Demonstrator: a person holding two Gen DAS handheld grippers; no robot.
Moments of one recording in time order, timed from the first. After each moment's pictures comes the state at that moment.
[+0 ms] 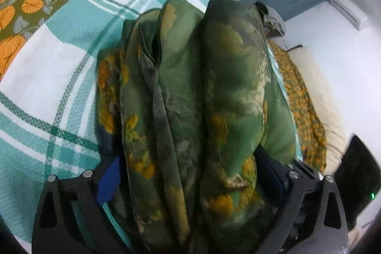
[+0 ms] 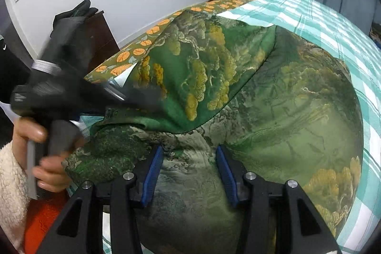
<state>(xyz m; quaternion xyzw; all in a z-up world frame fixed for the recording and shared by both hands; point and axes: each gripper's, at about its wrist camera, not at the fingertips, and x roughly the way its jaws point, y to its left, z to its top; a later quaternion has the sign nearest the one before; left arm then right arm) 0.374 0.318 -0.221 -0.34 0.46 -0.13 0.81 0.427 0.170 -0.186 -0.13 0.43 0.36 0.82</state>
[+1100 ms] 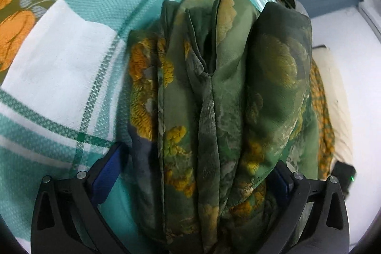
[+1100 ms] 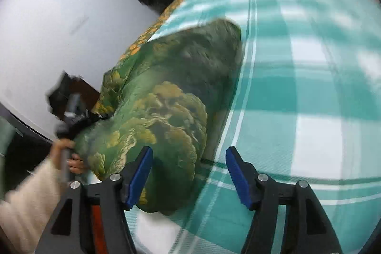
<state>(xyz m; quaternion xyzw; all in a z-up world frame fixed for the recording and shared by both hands) 0.390 0.354 -0.247 -0.35 0.54 -0.10 0.76 0.460 -0.055 -0.193 0.16 0.51 0.33 0.78</state>
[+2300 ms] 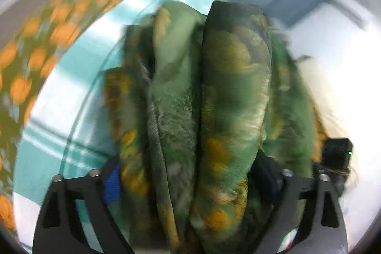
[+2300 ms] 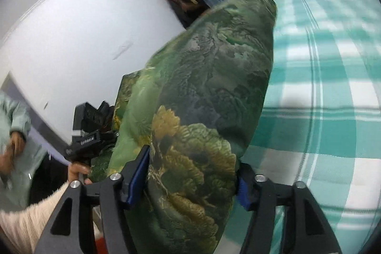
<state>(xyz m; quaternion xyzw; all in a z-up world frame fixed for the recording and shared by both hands) 0.584 0.348 -0.196 -0.31 0.45 -0.08 0.83 0.622 0.008 -0.156 0.19 0.44 0.40 0.78</state>
